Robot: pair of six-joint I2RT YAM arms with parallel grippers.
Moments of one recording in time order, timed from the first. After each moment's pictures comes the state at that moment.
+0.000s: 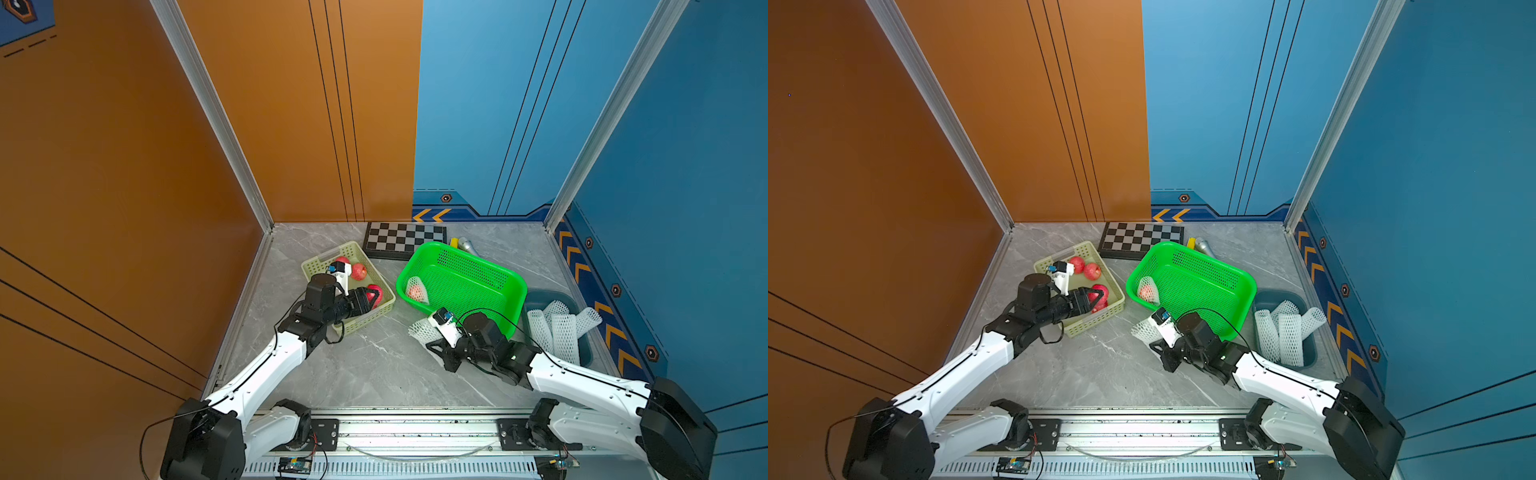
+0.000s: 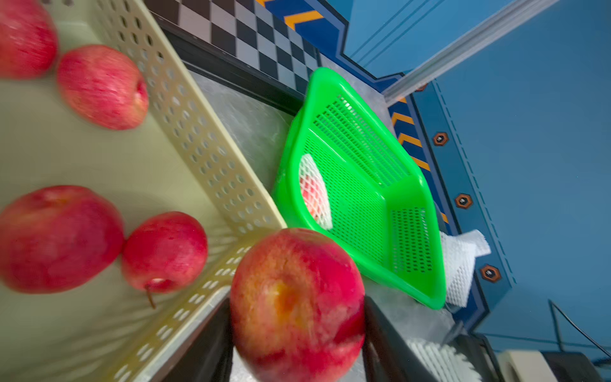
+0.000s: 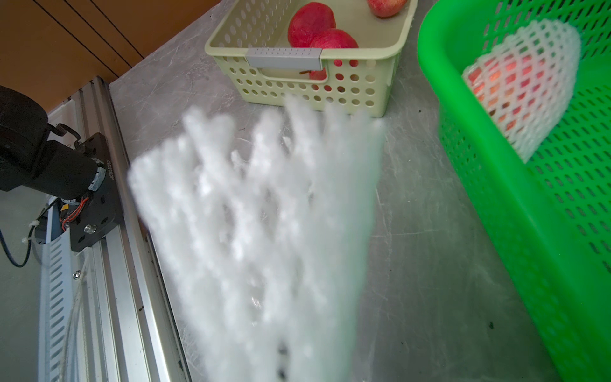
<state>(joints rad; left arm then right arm) -0.32 1.11 0.68 -0.11 0.31 -0.64 0.82 1.11 0.49 -0.01 -0.25 0.15</state>
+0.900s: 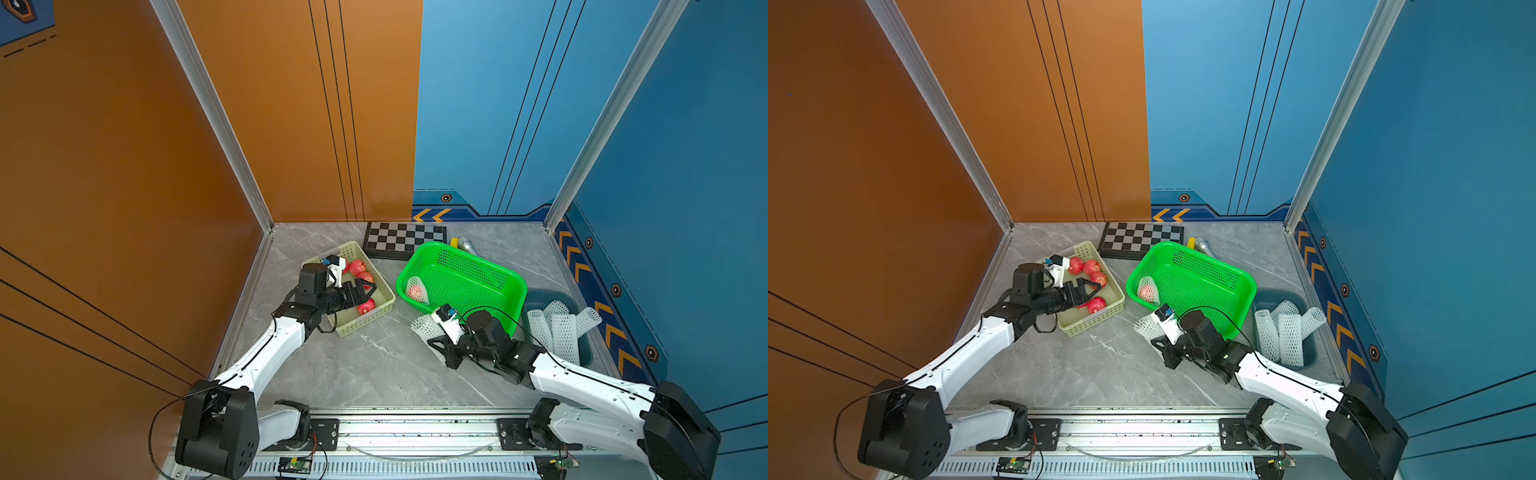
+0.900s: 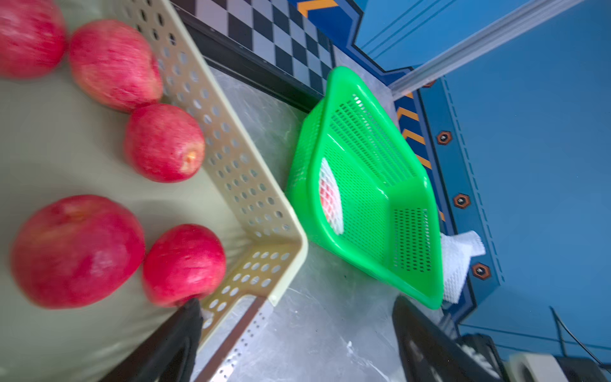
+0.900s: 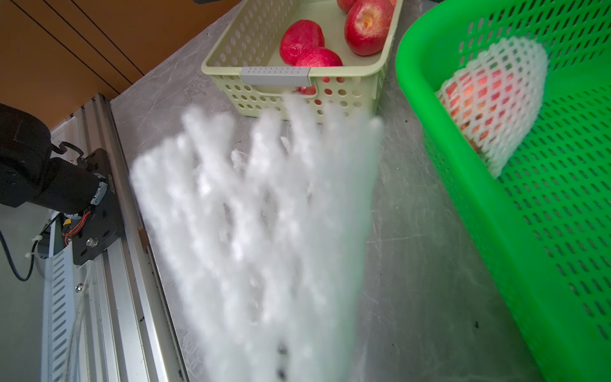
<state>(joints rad) -0.22 1.22 0.75 -0.14 0.57 -0.59 0.79 1.09 0.49 -0.01 -0.26 0.17</state>
